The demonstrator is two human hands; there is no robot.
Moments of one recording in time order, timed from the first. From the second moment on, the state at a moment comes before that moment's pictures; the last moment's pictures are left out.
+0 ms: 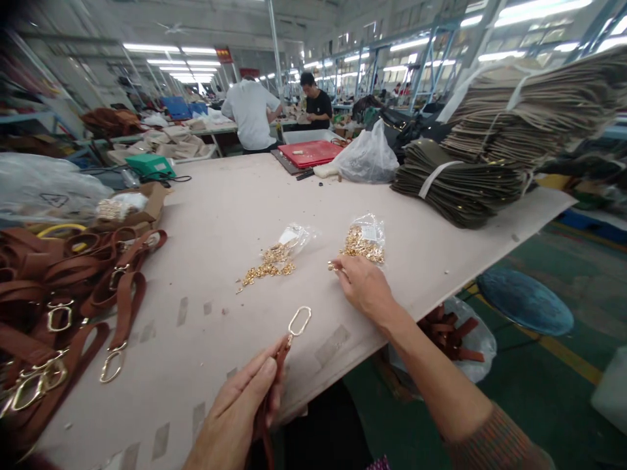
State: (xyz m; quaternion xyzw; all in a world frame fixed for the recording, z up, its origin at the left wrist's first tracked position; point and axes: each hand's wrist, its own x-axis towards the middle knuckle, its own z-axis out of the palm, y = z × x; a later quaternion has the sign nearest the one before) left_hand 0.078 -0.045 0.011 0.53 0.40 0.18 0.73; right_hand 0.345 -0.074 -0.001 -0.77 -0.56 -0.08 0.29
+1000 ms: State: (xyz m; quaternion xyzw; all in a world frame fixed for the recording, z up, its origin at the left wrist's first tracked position) left_hand 0.078 -0.060 0.012 0.59 0.36 0.24 0.68; right_hand 0.200 -0.143 -0.005 -0.68 -0.49 0.09 0.54
